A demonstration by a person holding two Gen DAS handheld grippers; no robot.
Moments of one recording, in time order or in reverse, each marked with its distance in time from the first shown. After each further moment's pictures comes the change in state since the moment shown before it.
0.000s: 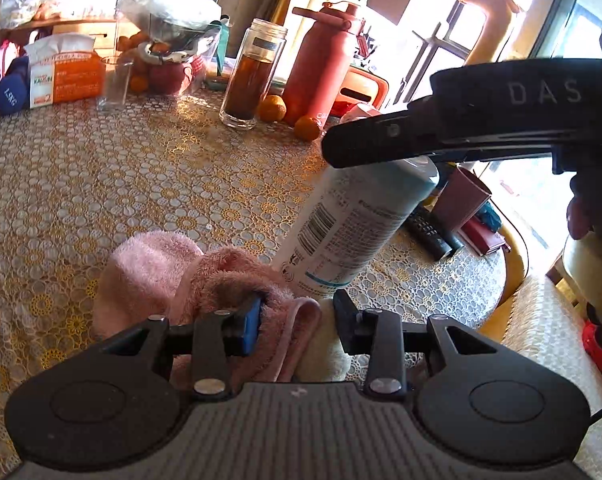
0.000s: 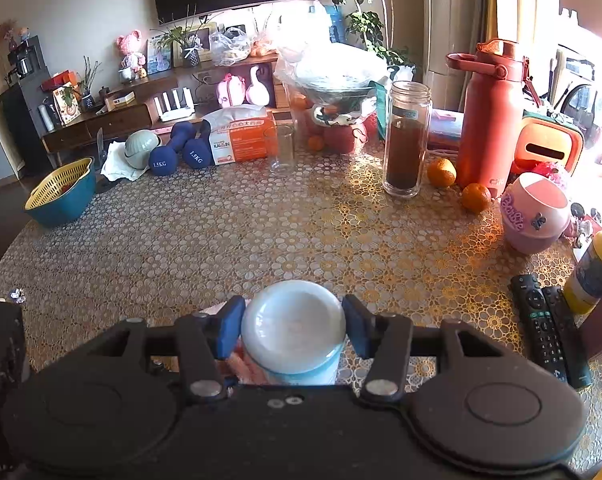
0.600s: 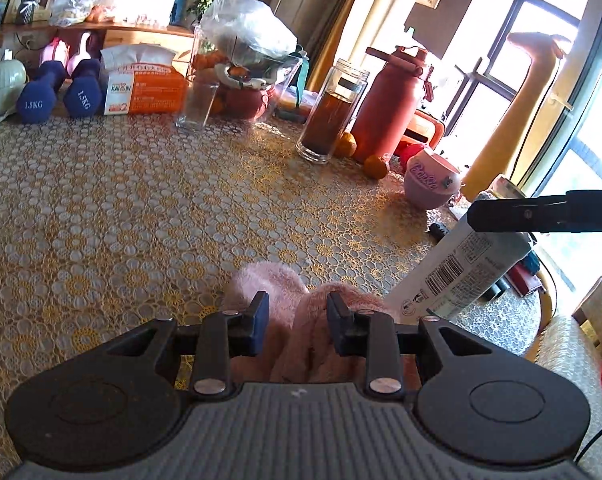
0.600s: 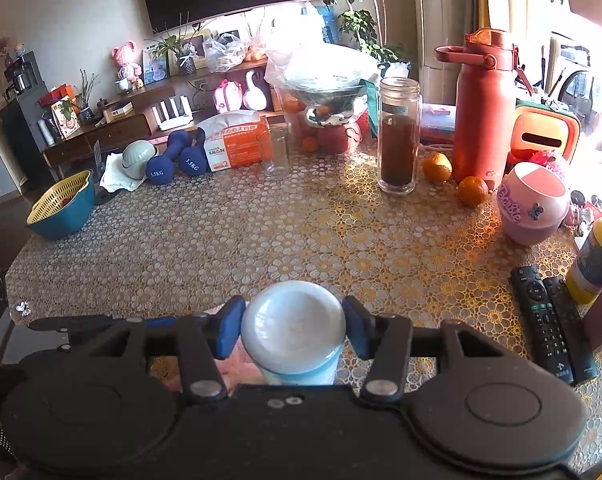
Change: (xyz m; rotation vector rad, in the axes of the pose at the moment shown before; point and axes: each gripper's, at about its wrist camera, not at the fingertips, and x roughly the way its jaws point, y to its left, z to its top) left arm -0.033 0.062 0.010 -0.086 -0.078 0.082; right arm -0.002 -0.013 -0.001 0.043 -0.008 0.020
